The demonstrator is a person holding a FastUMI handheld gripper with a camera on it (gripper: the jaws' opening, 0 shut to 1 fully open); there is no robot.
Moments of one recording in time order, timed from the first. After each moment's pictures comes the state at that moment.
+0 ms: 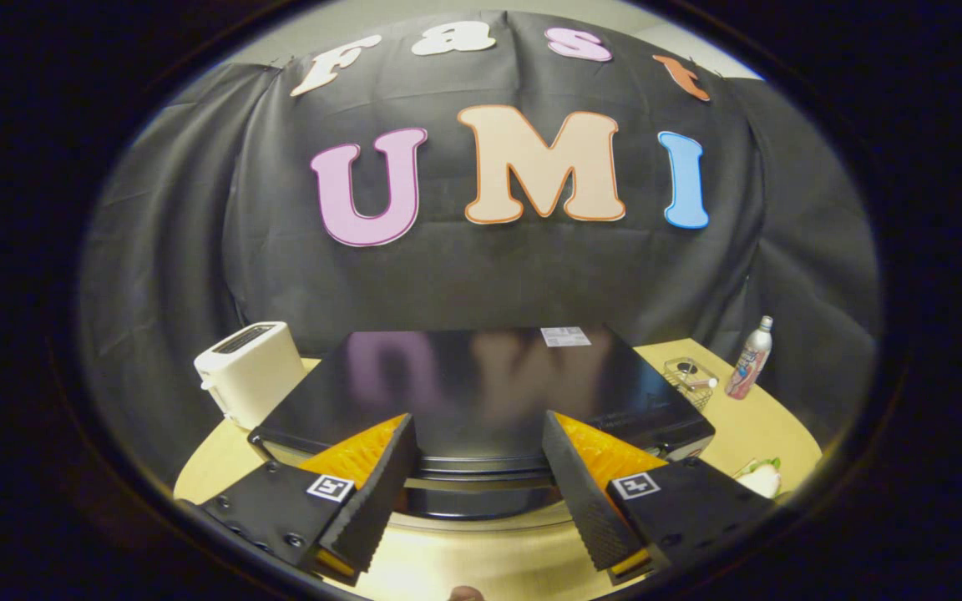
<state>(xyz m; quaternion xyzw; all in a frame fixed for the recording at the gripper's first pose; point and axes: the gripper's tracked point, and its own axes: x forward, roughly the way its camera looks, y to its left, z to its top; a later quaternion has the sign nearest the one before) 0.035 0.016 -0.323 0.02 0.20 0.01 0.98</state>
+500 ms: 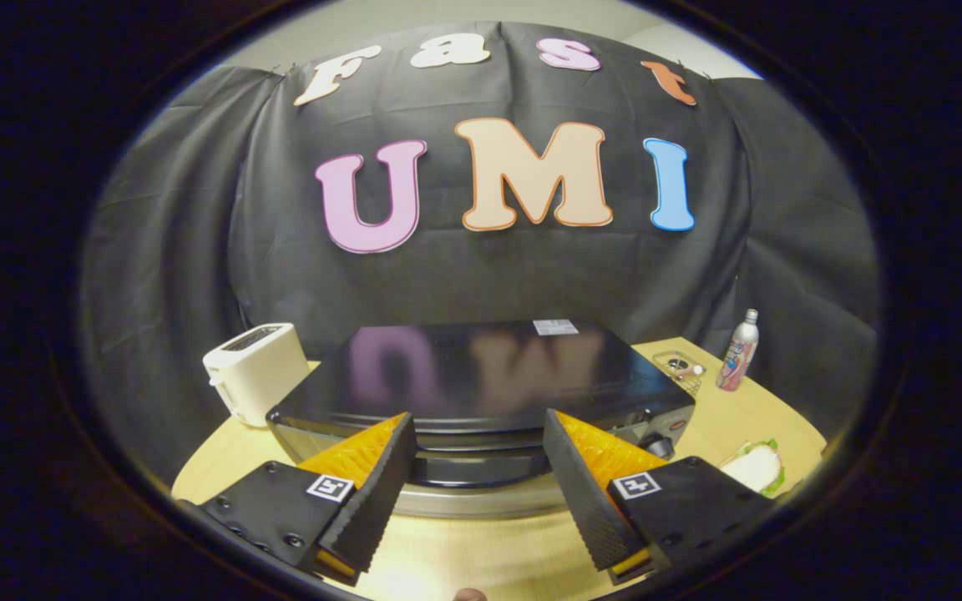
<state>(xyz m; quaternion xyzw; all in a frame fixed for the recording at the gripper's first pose) -0.001 0.014 -0.325 0.01 0.19 0.00 0.98</state>
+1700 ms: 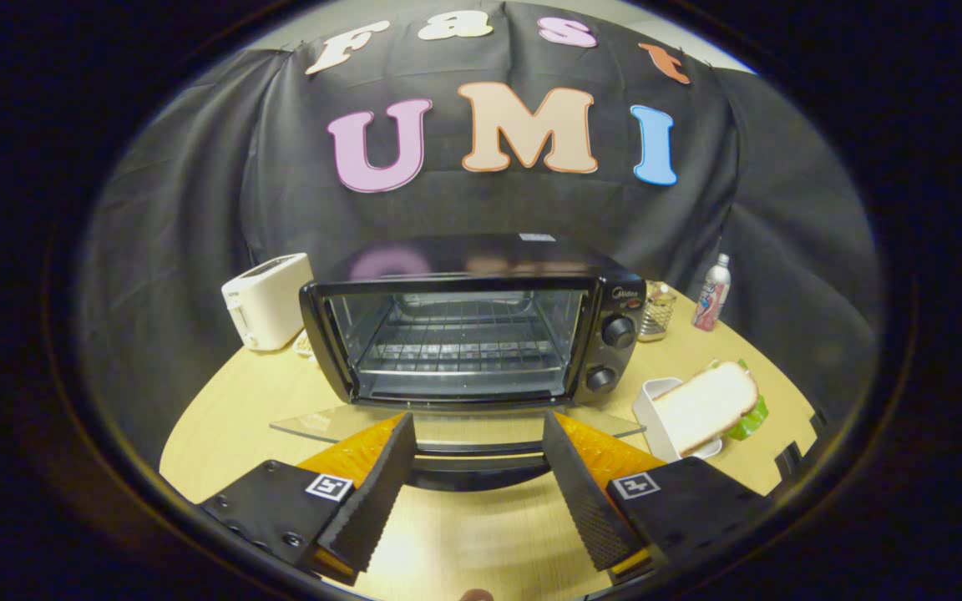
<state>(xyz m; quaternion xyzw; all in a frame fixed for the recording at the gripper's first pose) -0.124 0.003 -0.386 0.01 0.28 0.00 0.96</state>
